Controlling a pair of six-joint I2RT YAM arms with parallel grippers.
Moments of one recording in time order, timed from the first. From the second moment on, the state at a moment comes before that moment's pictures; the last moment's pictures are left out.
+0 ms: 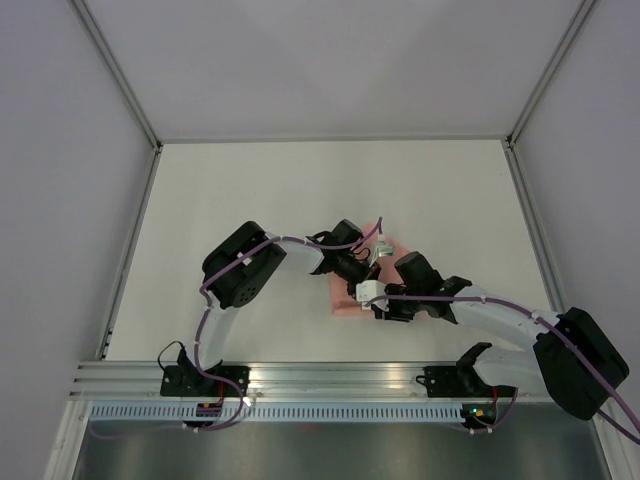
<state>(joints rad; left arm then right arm) -0.83 2.17 1.21 0.03 1.02 -0.10 0.65 1.18 0.46 -0.30 -0.39 -0.85</state>
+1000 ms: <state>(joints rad) -0.80 1.92 1.01 0.06 0.73 -0.20 0.66 1.30 0.49 -0.17 -0.43 -0.83</state>
